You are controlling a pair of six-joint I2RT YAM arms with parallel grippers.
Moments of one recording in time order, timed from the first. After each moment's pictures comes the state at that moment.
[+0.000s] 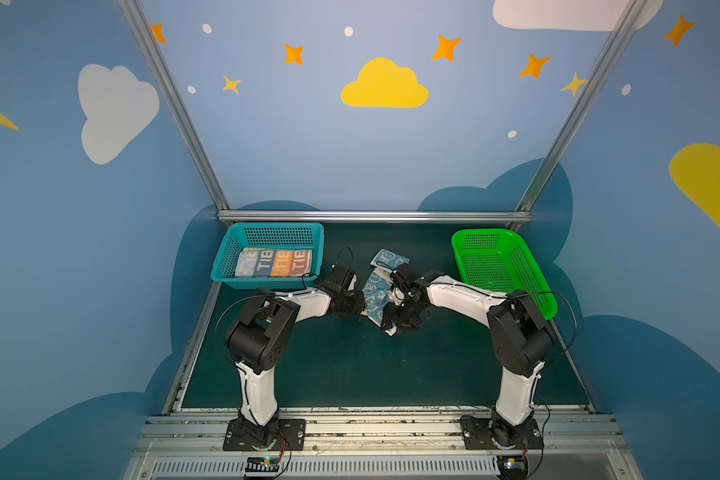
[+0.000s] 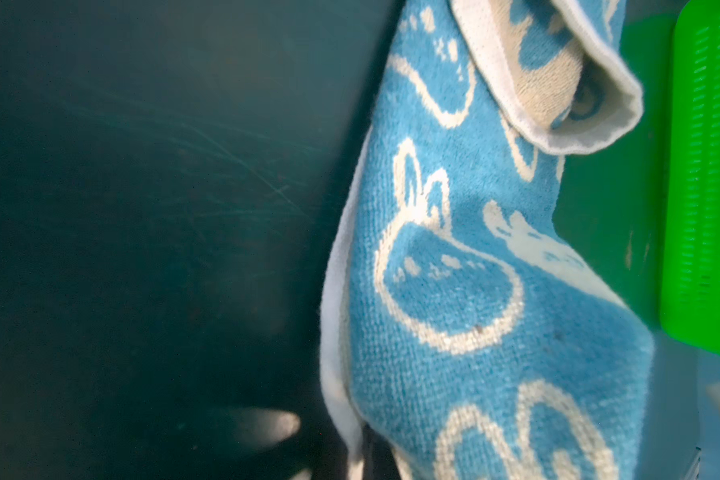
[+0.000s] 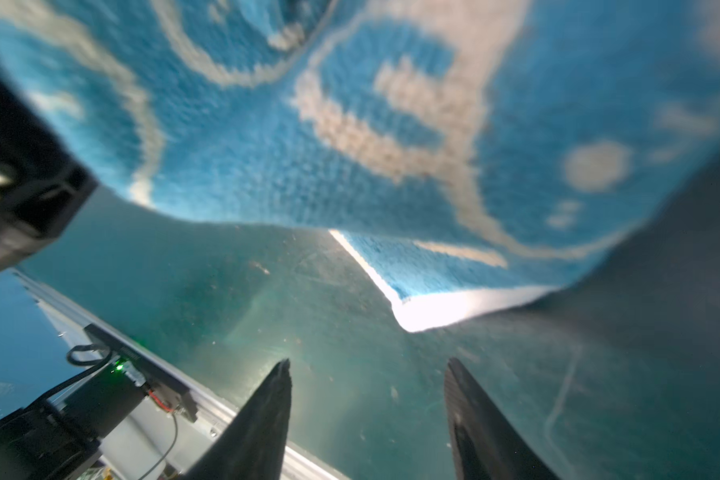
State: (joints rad) left arm -0.48 1.90 1.04 -0.12 0.28 -0.60; right arm 0.70 1.91 1.31 -0.78 -0.37 0.58
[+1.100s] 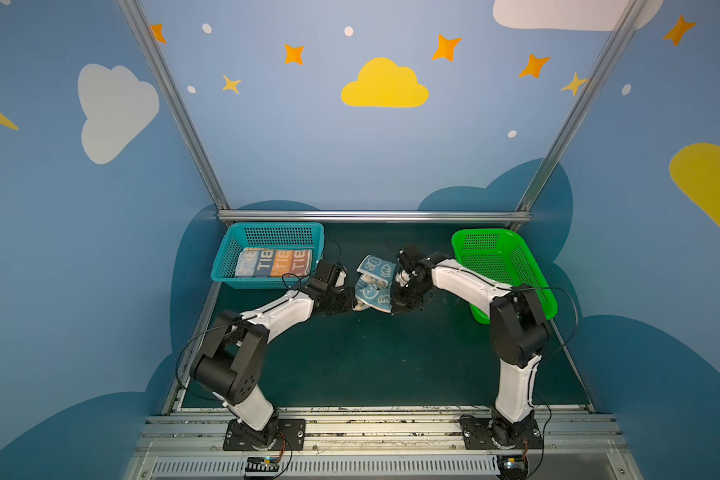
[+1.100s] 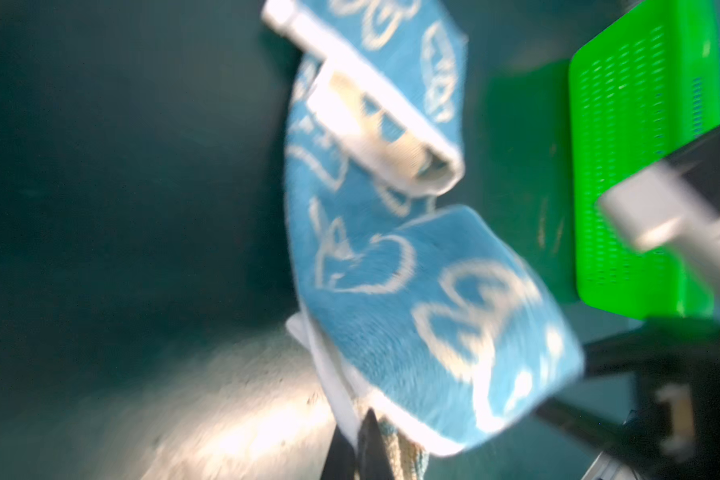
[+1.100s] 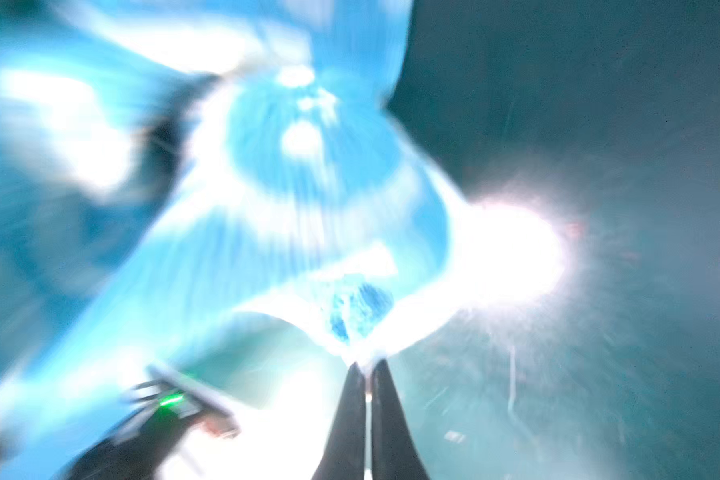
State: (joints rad) left arm -0.42 1.60 0.99 -0.29 0.32 -0.56; right arm 0.56 1.92 1.54 -0.91 -0.42 0.63
